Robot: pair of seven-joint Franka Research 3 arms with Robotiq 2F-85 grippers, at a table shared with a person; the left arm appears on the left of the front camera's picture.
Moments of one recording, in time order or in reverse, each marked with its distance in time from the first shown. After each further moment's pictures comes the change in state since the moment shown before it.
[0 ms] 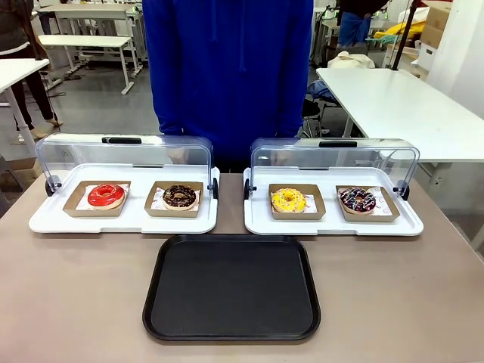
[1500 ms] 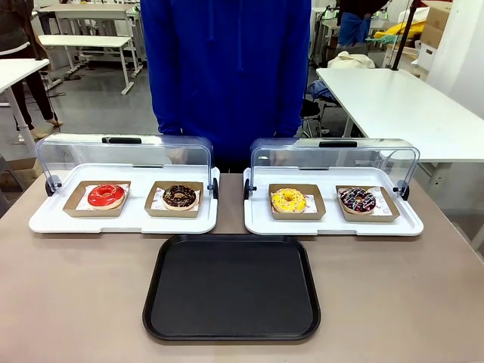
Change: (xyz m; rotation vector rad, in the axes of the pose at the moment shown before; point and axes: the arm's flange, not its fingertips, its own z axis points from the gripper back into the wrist) left arm 0.000 0.000 0.000 0.000 0.000 0.000; right arm -0.001 0.000 0.001 -0.001 -0.001 0.001
